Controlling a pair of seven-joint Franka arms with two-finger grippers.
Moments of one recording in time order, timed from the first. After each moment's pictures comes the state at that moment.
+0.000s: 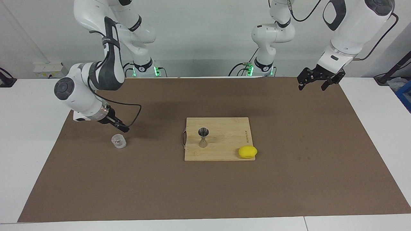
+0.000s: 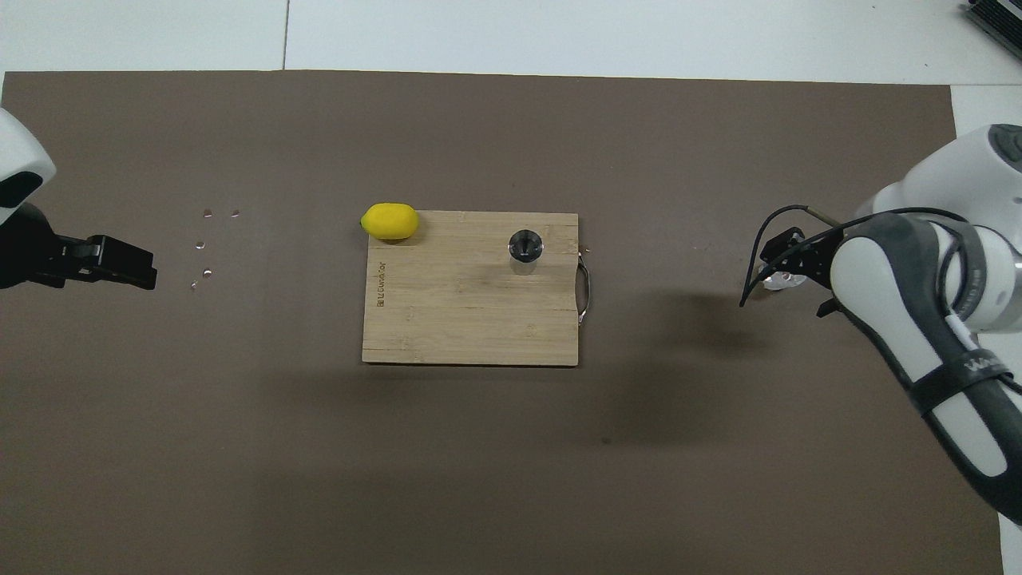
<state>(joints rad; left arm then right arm) -0.03 -0.03 -0.05 -1.65 -0.02 1.56 0.01 -0.12 0.23 0.11 -1.87 0.05 1.88 0.52</state>
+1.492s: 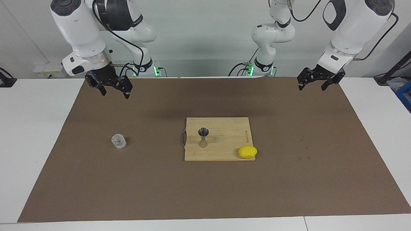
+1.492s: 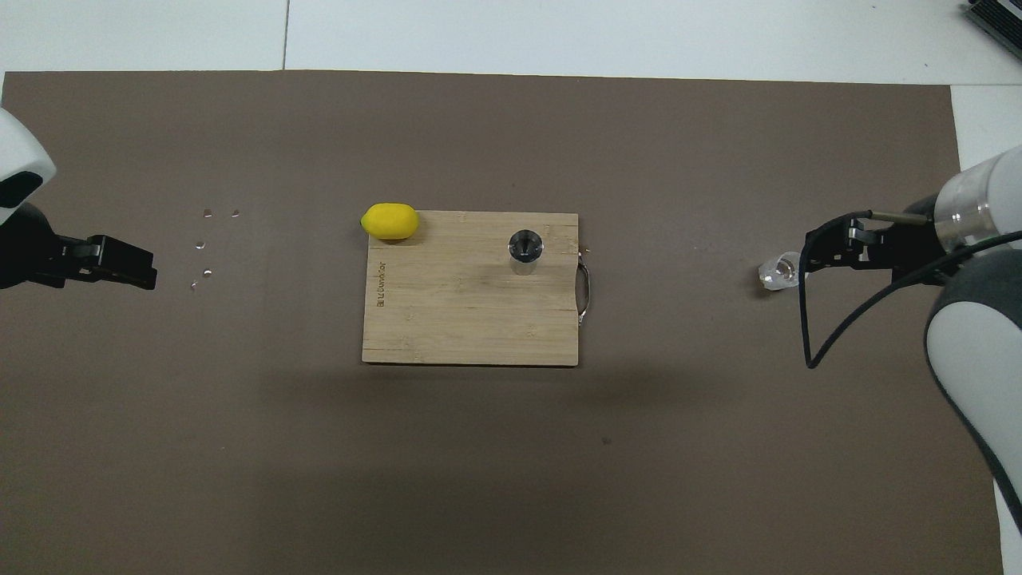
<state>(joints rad) -0.03 -0.03 -0.05 -1.65 -0.02 1.56 0.01 -0.03 -0.02 0.11 -1.69 0.00 1.64 0.26</state>
